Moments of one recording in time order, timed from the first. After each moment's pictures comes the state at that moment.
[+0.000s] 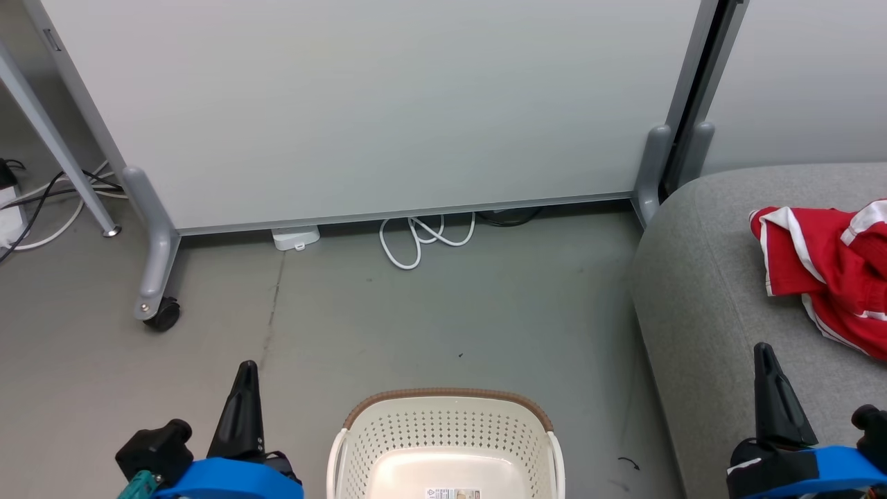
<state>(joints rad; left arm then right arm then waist) 0.01 0.06 -0.07 0.26 -0.41 -0.10 -0.19 0.01 -0.05 -0.13 0.18 0.43 0.13 -0.19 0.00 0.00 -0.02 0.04</state>
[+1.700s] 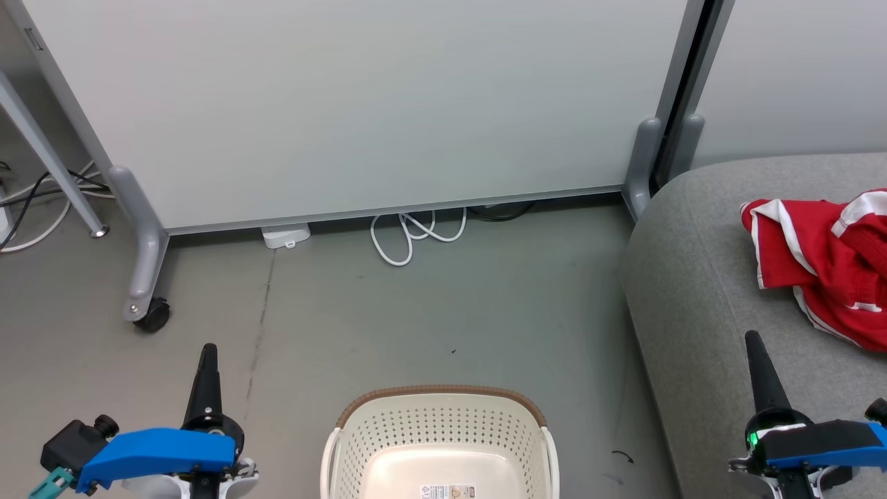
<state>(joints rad) -0.06 0.05 0.04 0.25 -1.11 -0.11 -0.01 -0.05 -0.05 -0.12 0.22 1.11 0.13 -0.01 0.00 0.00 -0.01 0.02</state>
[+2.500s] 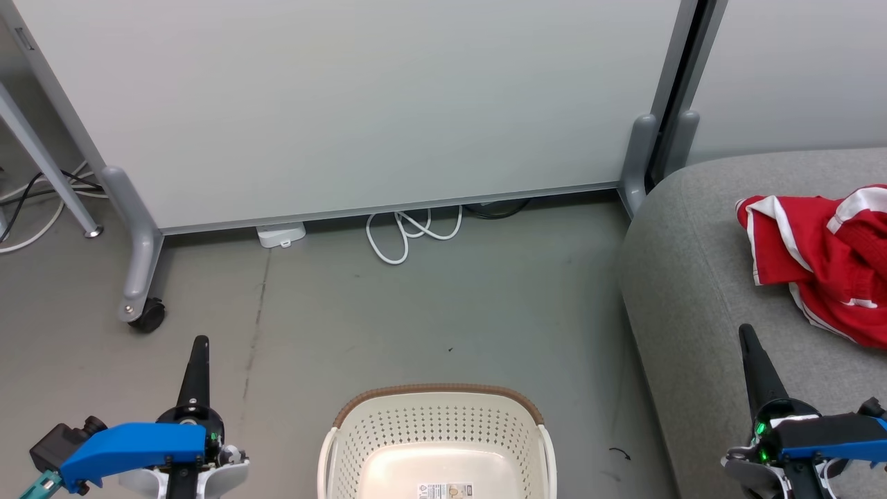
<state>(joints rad) -0.08 0.05 0.07 0.25 -1.34 -0.12 0.05 -0.08 -0.05 -0.12 0.23 1.34 0.13 0.04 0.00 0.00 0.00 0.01</state>
